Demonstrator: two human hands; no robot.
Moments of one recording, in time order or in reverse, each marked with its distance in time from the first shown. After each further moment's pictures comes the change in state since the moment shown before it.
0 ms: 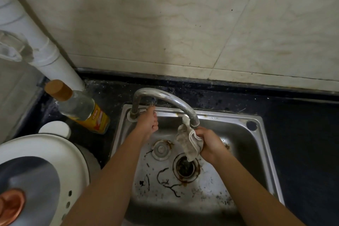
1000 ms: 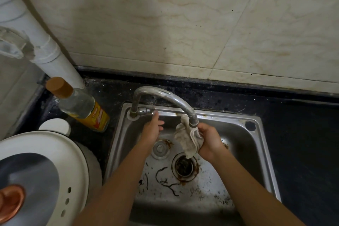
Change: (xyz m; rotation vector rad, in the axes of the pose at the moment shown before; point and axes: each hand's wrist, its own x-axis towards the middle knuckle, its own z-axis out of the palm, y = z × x) left_hand -0.027 -0.028 0.004 0.353 0.059 0.121; right_hand -0.005 -0.004 0.004 0.163 -0.008 0.053
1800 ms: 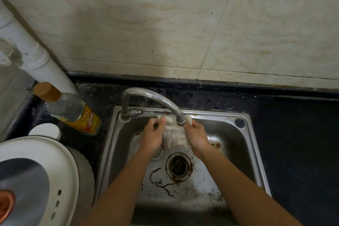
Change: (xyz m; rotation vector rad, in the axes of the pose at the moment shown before) left_hand -0.030 -0.005 0.026 0.103 0.008 0.251; right_hand 0.000 0.003 0.005 -0.534 0.228 -0.318
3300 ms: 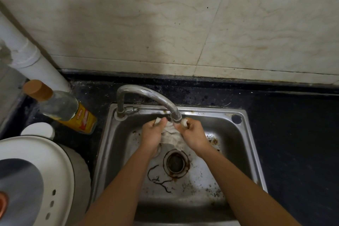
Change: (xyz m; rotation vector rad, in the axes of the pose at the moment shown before) left_hand -0.004 0.003 0.013 -0.300 -0.026 -0.118; right_hand 0.005 0.014 -0.010 -0.217 -0.095 -0.243
